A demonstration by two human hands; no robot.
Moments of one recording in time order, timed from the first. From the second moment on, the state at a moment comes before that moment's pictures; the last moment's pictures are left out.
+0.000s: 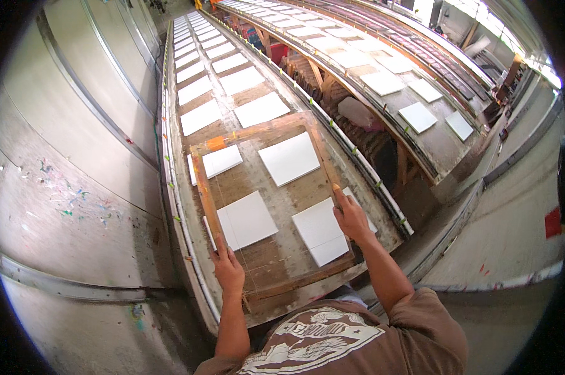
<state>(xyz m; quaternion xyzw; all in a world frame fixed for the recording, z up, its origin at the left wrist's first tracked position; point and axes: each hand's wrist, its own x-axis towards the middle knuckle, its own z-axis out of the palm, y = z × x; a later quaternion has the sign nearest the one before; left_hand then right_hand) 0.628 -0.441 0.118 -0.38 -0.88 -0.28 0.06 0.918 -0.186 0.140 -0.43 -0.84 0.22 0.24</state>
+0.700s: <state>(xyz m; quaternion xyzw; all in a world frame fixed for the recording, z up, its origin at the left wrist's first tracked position) 0.765 -0.328 0.116 -0.34 -0.88 -0.33 -0.01 1.038 -0.060 0.135 -0.42 -0.85 0.20 0.23</state>
